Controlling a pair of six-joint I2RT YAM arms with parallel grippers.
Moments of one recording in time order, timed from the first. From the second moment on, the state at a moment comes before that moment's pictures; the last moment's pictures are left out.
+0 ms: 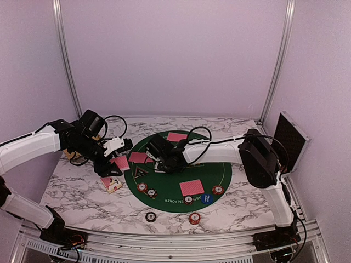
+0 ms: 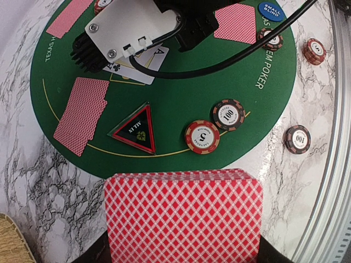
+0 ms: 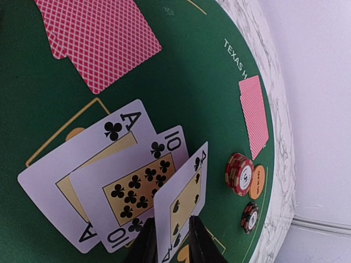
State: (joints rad) left arm -0.55 1.32 1.04 -0.79 0.30 0.59; right arm 1.01 2.29 1.77 -0.49 0.63 -0.33
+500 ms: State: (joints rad) left arm -0.55 1.32 1.04 -0.79 0.30 0.59; right arm 1.01 2.23 1.70 -0.50 0.51 -0.26
